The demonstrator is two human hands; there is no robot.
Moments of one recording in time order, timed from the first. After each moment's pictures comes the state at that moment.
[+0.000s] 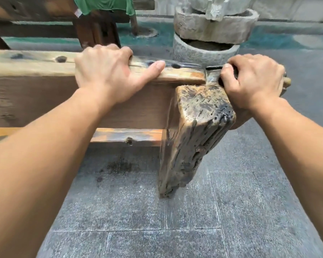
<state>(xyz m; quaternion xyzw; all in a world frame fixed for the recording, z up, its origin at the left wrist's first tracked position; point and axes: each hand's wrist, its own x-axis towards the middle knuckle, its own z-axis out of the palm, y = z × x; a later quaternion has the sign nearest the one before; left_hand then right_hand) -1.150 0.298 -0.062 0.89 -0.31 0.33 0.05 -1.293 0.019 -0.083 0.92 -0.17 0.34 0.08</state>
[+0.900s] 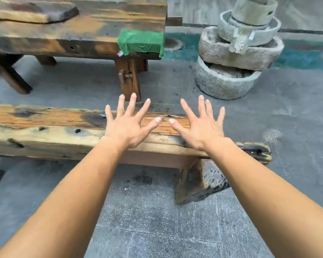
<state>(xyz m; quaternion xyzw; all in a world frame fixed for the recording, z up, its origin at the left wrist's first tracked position) -1.046 0.300 0.037 0.97 -0.24 -0.07 0.01 -1.142 0.081 0.029 0.98 -0.17 -0.04 -0.07</state>
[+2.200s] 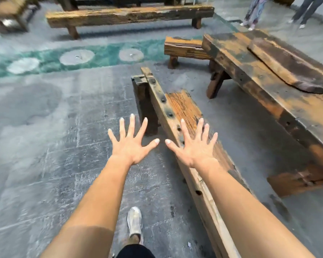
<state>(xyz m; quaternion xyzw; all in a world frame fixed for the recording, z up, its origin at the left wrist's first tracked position) -1.017 0.896 0.218 0.91 0.38 -0.07 0.14 -0.856 0.729 0.223 0.92 0.35 -0.14 -0.05</state>
